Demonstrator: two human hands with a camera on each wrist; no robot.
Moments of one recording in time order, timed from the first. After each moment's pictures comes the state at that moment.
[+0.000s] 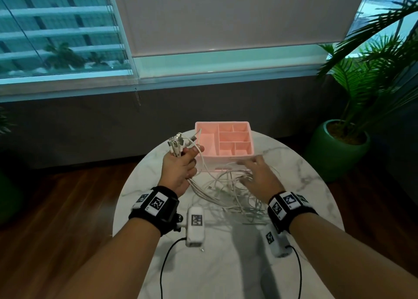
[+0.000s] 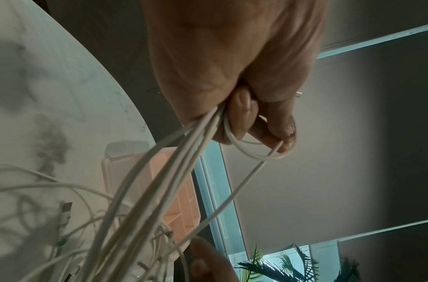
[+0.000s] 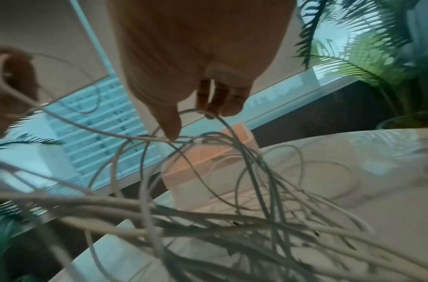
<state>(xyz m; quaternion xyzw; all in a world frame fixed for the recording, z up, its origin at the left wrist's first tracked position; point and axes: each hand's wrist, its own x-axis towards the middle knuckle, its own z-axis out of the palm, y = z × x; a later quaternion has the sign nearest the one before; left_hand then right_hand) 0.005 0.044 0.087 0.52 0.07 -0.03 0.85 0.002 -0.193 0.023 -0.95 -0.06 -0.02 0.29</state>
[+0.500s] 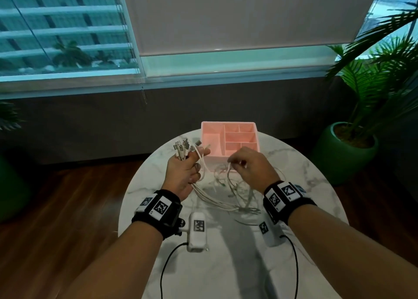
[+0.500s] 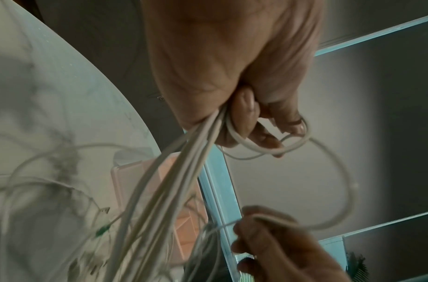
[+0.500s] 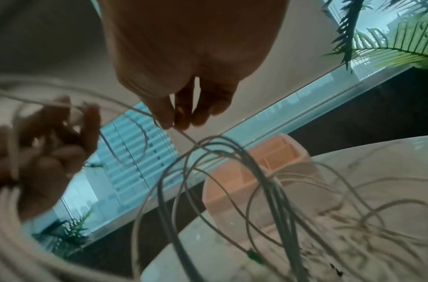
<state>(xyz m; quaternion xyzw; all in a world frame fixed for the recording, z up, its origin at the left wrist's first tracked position) -0.001 0.053 0.078 0.50 0.09 -0.04 0.86 0.015 -0.157 0.062 -0.91 -0.19 -0.12 0.34</state>
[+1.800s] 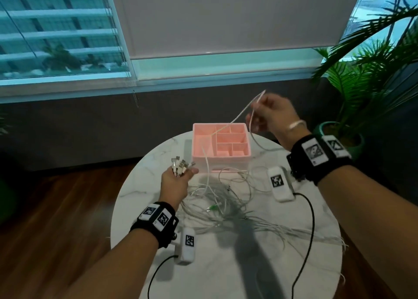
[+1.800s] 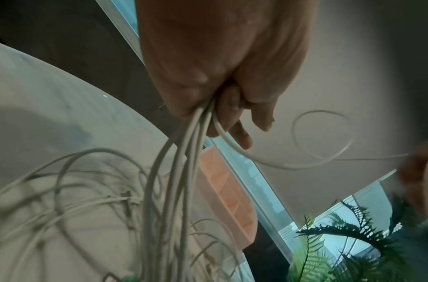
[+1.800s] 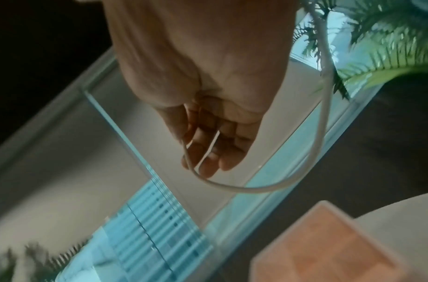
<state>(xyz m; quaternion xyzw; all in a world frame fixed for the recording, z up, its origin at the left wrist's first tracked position) -0.002 0.056 0.024 0.67 0.14 0.01 0.73 0.028 -0.197 0.193 -0.77 -0.03 -0.08 0.63</state>
